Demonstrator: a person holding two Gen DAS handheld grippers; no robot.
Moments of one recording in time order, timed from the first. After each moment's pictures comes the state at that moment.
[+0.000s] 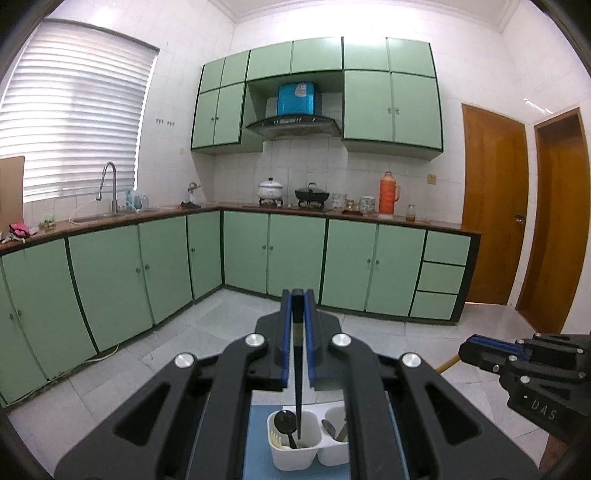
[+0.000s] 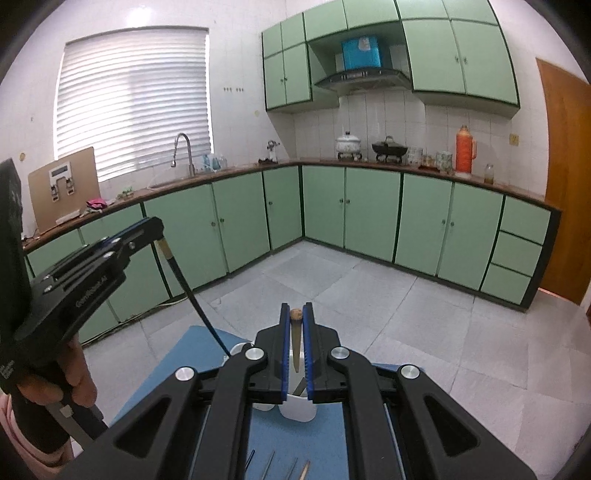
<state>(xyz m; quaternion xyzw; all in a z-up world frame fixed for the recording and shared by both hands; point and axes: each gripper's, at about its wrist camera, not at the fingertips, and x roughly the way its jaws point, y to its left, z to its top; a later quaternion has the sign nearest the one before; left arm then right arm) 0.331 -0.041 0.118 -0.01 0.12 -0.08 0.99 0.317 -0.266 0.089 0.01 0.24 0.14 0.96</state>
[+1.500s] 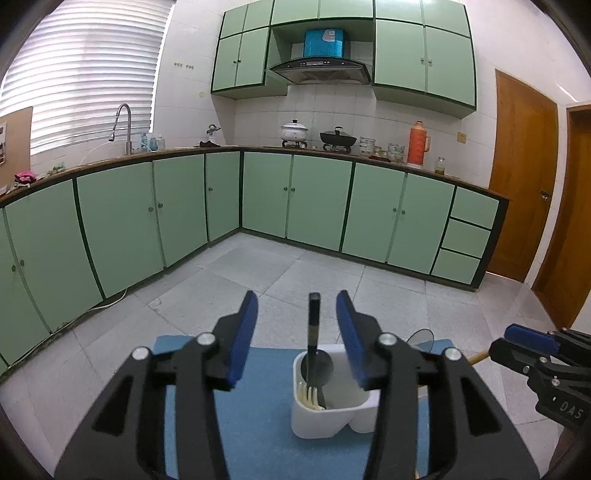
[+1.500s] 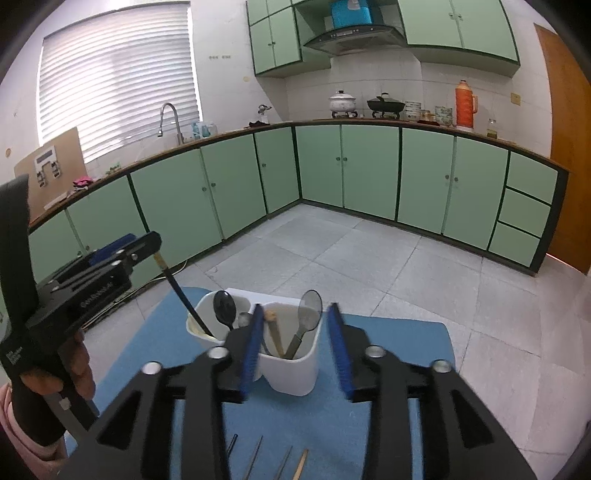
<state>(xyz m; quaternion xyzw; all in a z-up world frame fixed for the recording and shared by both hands) 0.381 -0.002 0.011 -0.03 0.21 -0.04 0.98 0.353 -0.267 -0.004 0.03 0.29 0.13 0.95</state>
